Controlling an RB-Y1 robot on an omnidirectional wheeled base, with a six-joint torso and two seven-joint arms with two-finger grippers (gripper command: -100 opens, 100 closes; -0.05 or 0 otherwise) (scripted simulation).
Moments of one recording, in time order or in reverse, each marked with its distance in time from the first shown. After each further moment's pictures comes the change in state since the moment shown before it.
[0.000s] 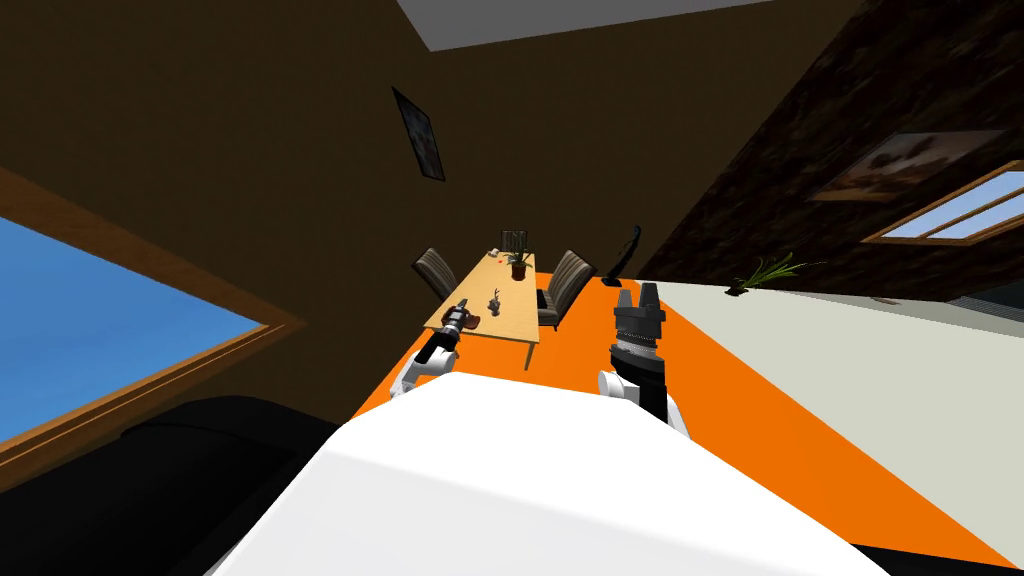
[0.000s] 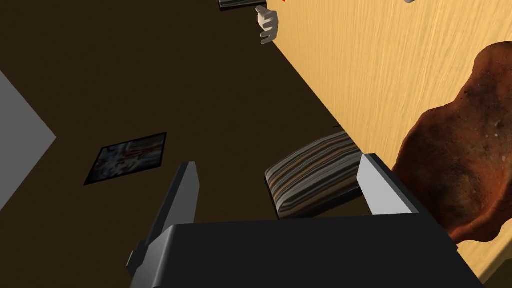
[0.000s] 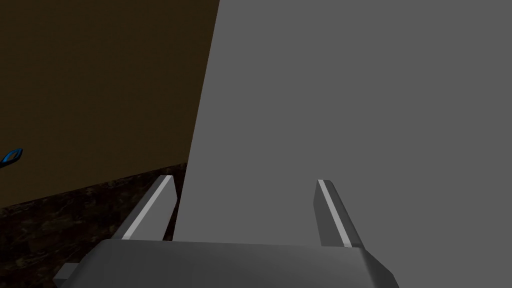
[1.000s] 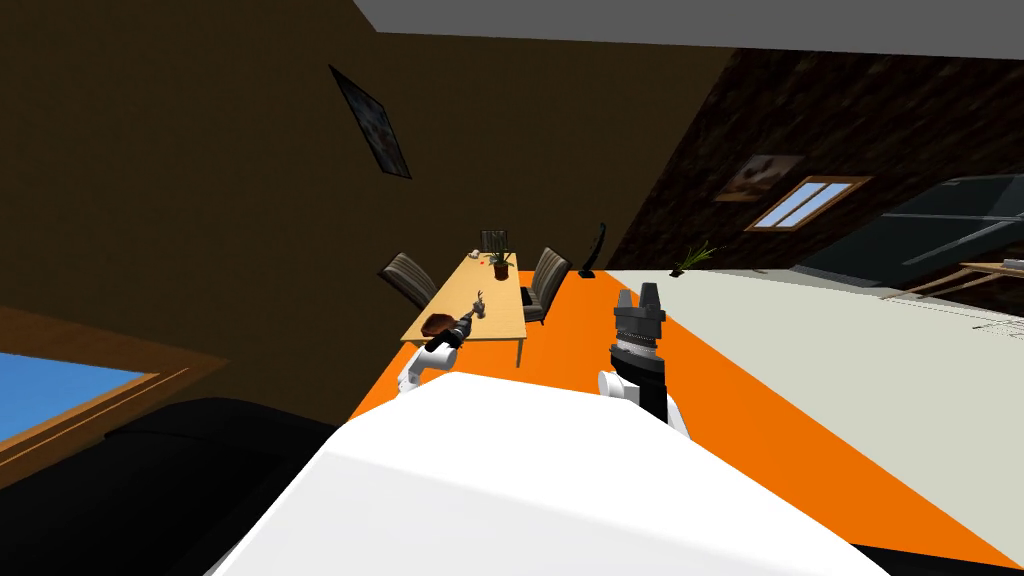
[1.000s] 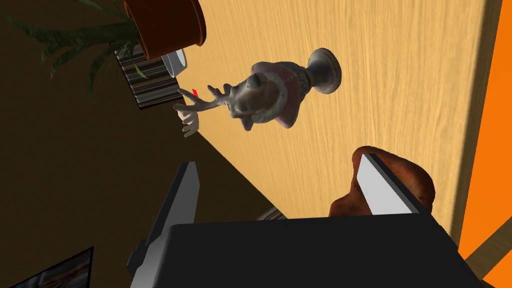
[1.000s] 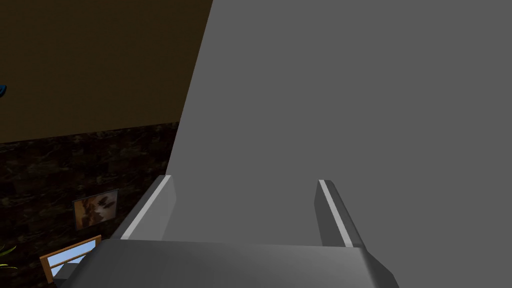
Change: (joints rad) left arm -0.086 0.081 -0.035 0.137 0.089 0.289 -0.010; right arm 0.000 0.000 0.000 0.000 0.000 0.000 0.000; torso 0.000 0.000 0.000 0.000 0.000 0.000
